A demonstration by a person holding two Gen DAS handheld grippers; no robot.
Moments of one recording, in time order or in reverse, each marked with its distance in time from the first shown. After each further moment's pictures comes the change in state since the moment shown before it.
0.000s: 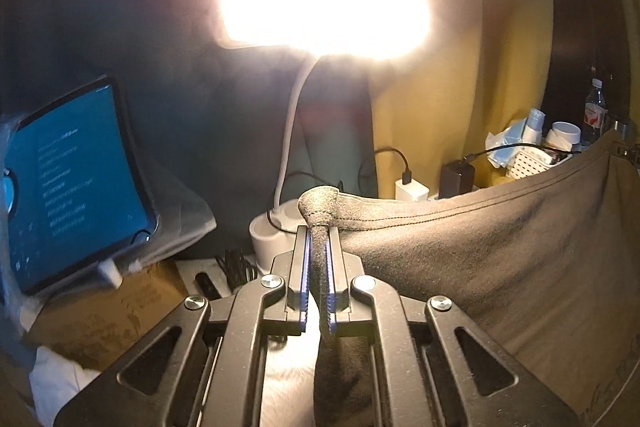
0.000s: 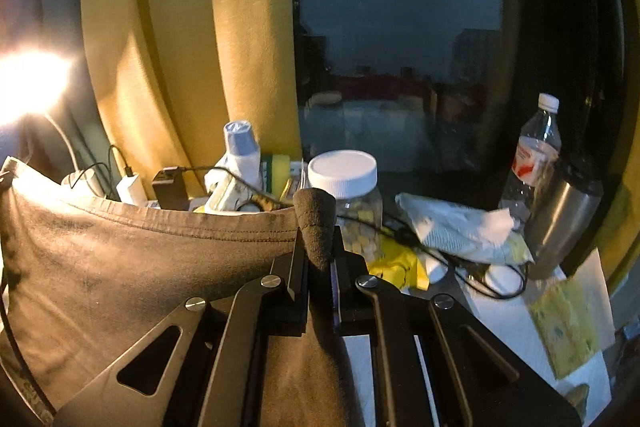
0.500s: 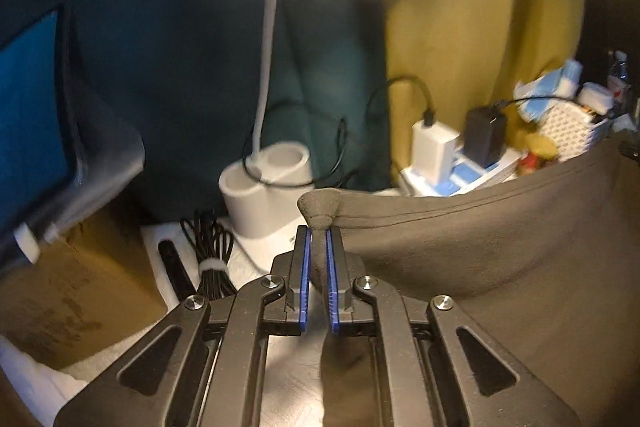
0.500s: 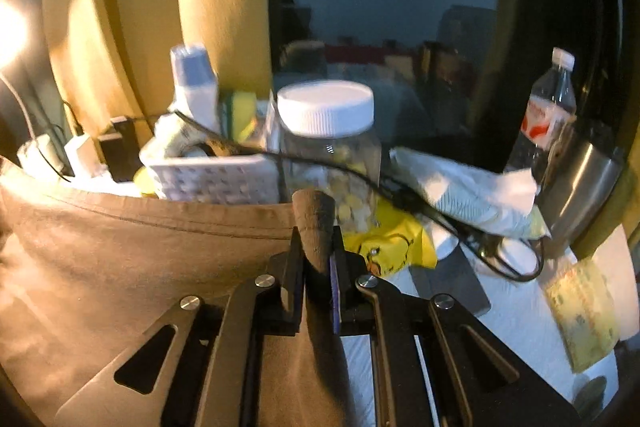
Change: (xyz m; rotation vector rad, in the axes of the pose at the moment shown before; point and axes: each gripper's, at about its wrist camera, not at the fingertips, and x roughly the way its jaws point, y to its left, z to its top) left arm 0.077 -0.003 -0.031 -0.019 0.171 0.009; right arm 0.070 -0.003 -0.034 -0.009 0.135 -0.089
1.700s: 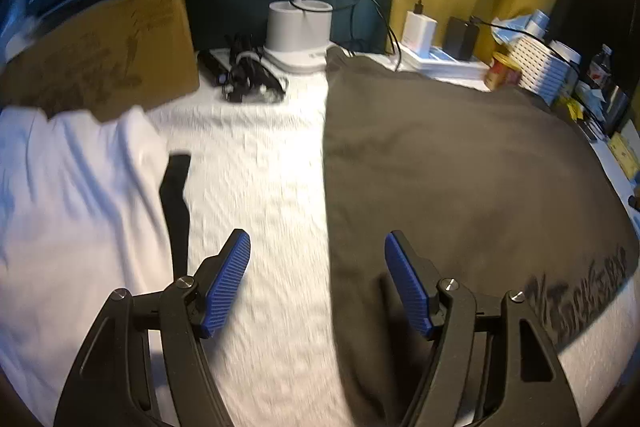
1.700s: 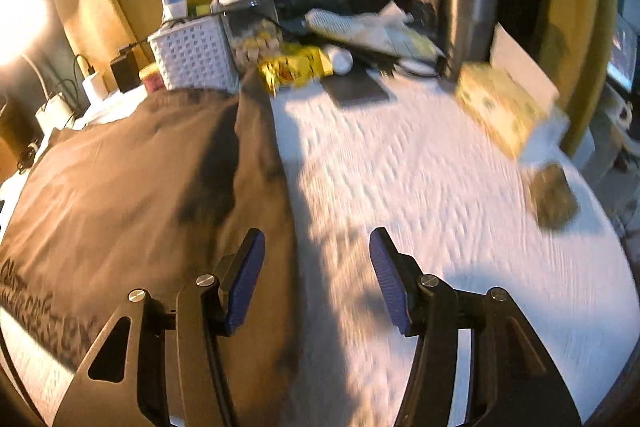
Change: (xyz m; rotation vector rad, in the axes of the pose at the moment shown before) left arm -0.095 0.011 -0.138 -0.185 0.216 -0.091; right arm -0.133 -0.049 -0.145 0.178 0.197 -0.017
